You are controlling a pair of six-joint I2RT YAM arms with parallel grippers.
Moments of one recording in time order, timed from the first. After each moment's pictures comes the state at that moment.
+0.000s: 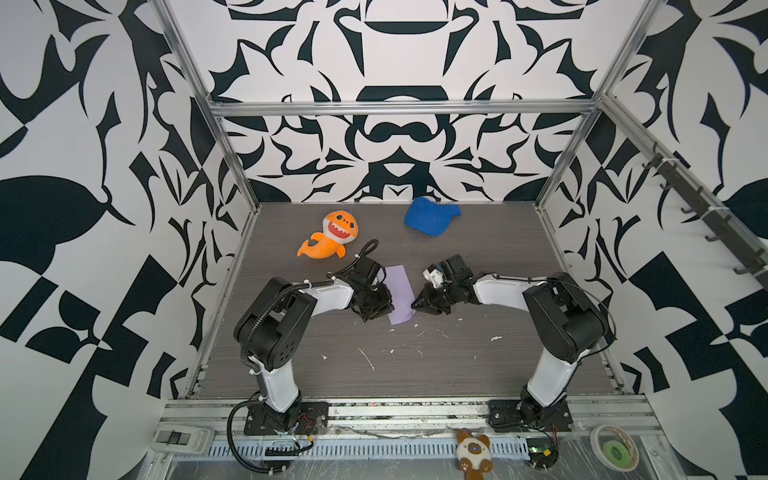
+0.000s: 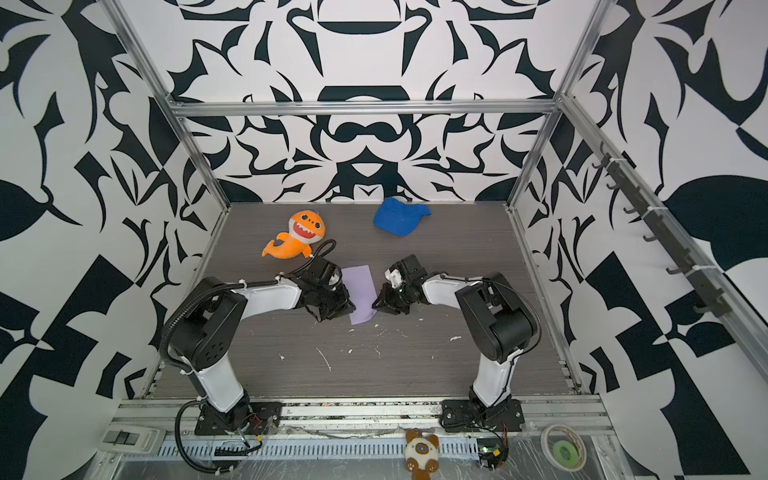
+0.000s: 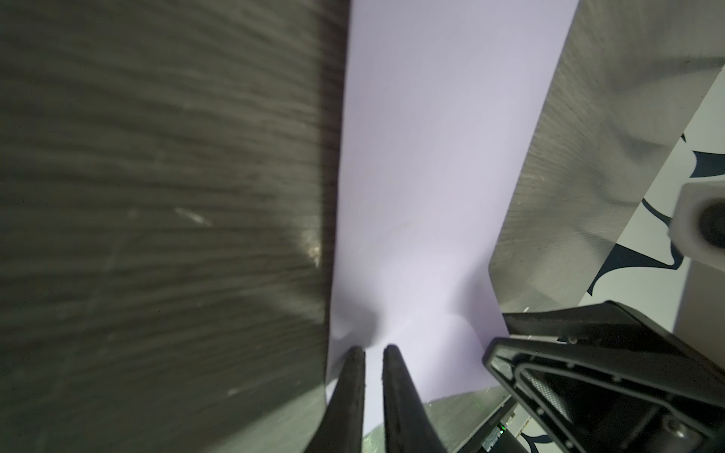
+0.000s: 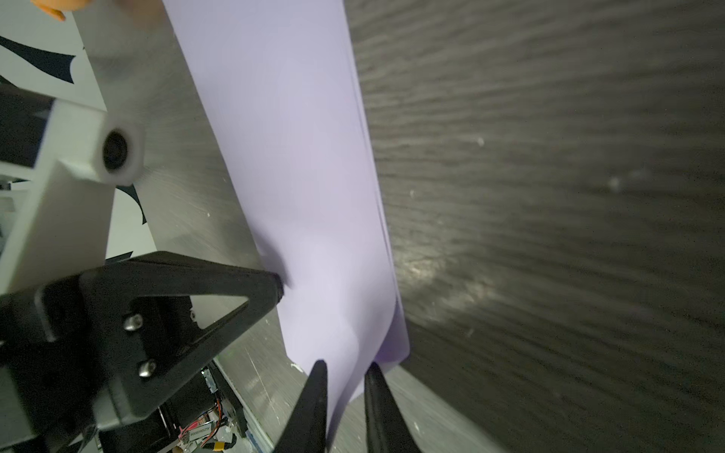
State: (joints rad) left arm -0.60 1.79 0.92 -0.21 0.43 -0.99; right arm 0.50 1.79 0.91 -0.17 -0.62 0.73
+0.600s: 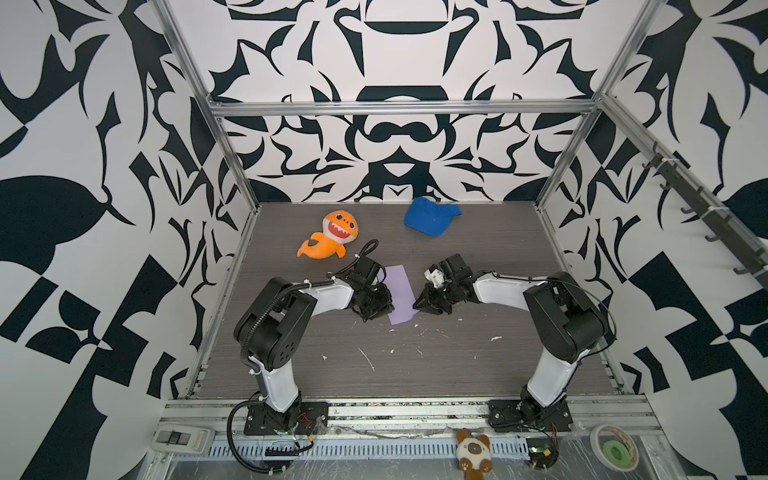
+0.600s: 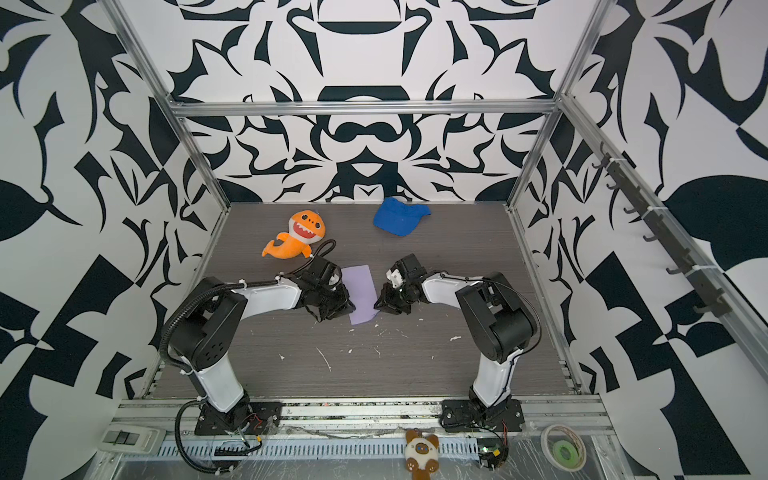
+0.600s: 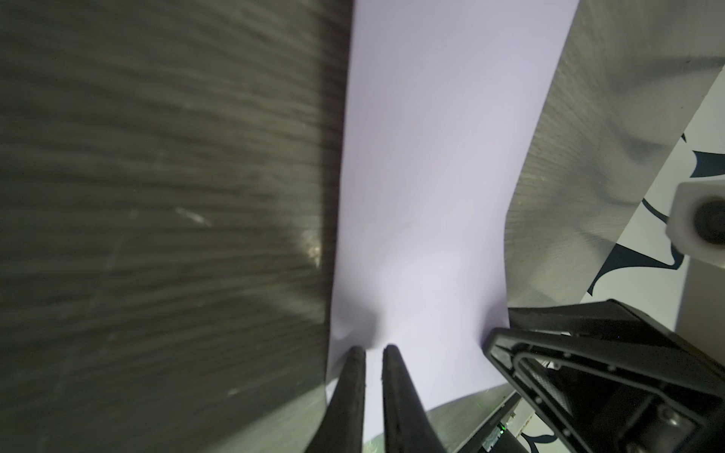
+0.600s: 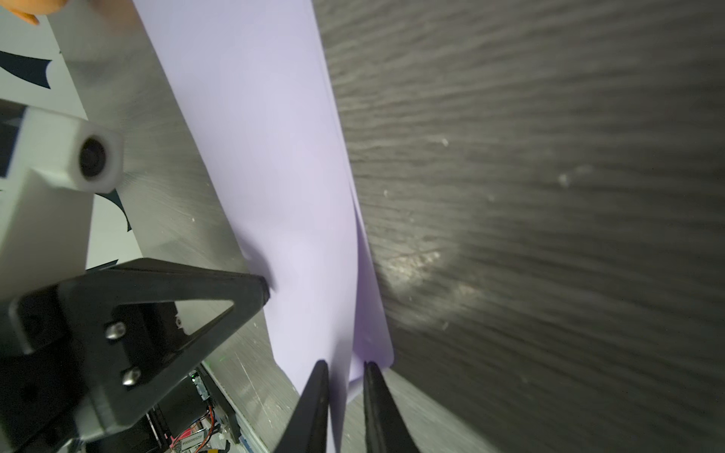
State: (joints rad) left arm -0.60 1.79 0.92 -0.21 0.43 -0.99; right arm 0.50 1.79 0.93 -0.21 -0.60 0.72
